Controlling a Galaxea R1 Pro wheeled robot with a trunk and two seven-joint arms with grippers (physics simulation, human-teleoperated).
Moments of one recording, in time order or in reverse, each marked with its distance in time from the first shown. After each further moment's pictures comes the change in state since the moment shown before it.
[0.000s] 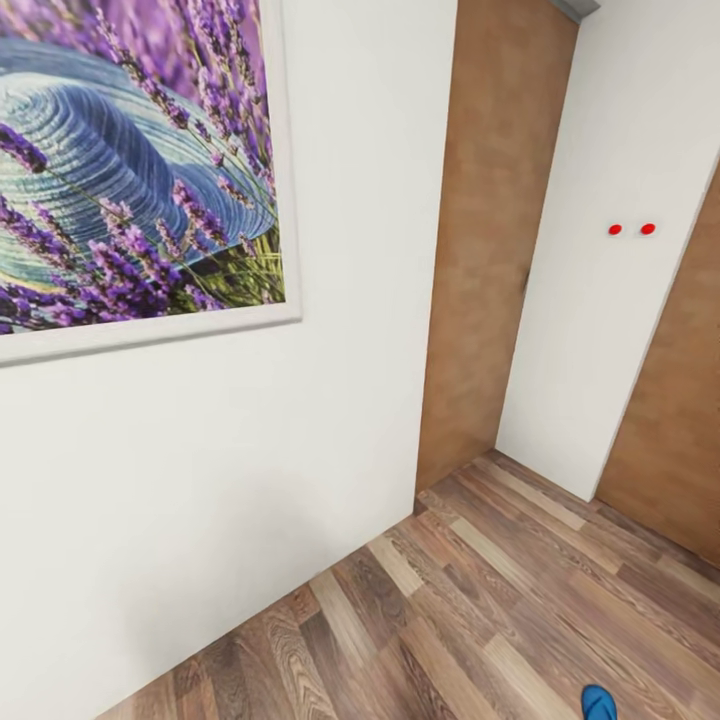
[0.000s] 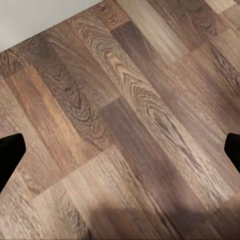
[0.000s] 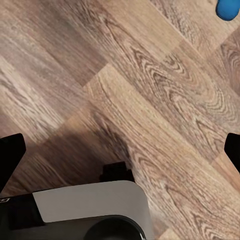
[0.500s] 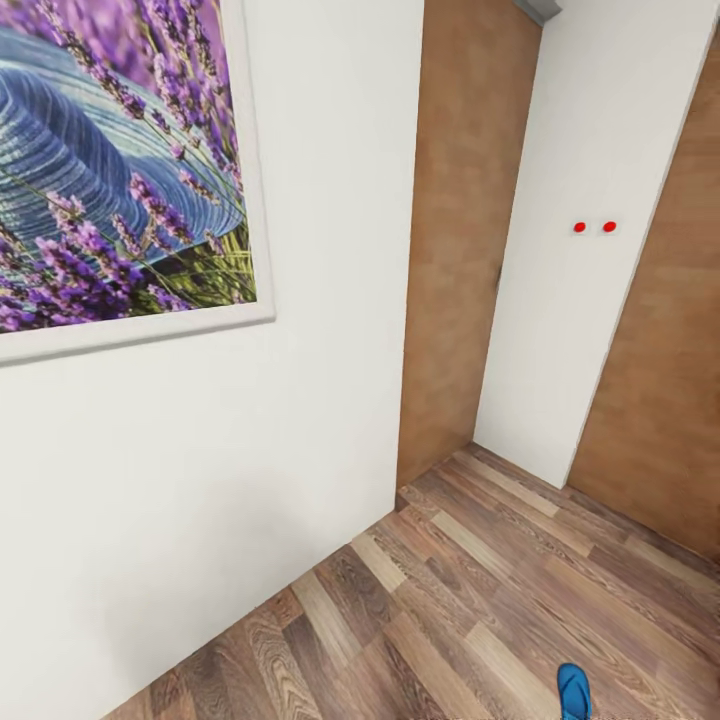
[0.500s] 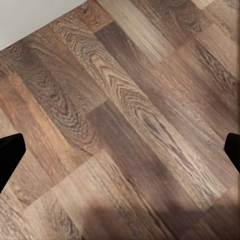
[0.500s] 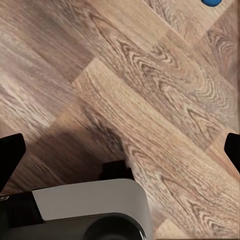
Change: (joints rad) left arm 0.000 0.000 0.000 0.000 0.000 -0.001 0.000; right arm 0.000 0.000 0.001 -0.001 0.000 0.000 0.000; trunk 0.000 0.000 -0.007
